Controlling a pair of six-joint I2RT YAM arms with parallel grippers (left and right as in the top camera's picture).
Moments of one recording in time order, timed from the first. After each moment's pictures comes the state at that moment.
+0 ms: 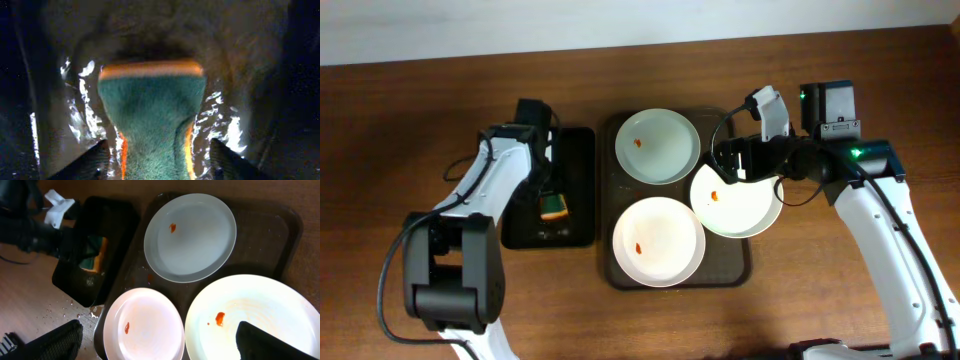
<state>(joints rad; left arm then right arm) -0.16 1.99 1.42 -0.89 0.00 -0.26 0.05 1.41 1.28 -0.83 -0.56 -0.03</state>
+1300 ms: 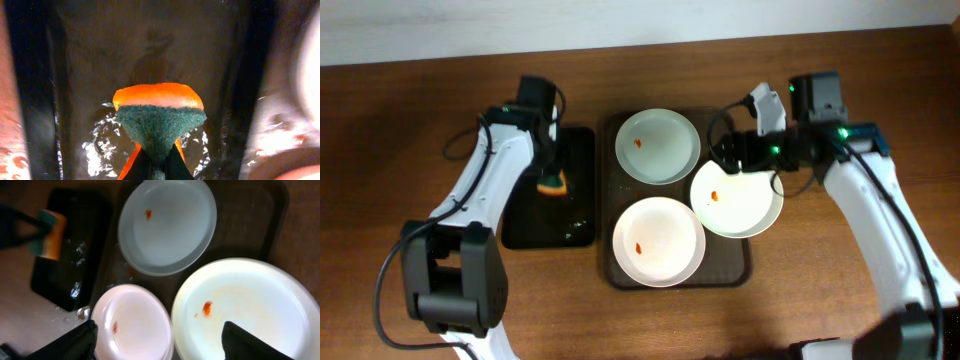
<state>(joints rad) -0.20 1.97 1.59 -0.95 -0.02 -0.23 0.05 1.56 1.36 -0.88 -0.48 0.03</state>
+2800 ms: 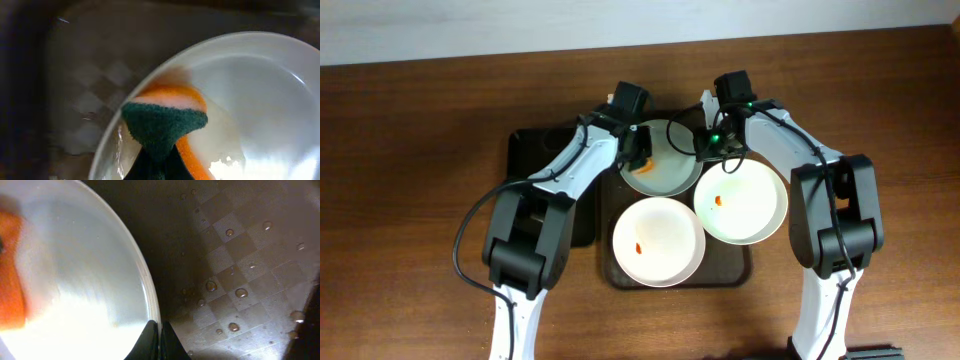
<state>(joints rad) -0.47 2.29 1.75 -0.60 0.01 -0.47 0.15 2.15 1.52 -0.63 -0.24 0.06</state>
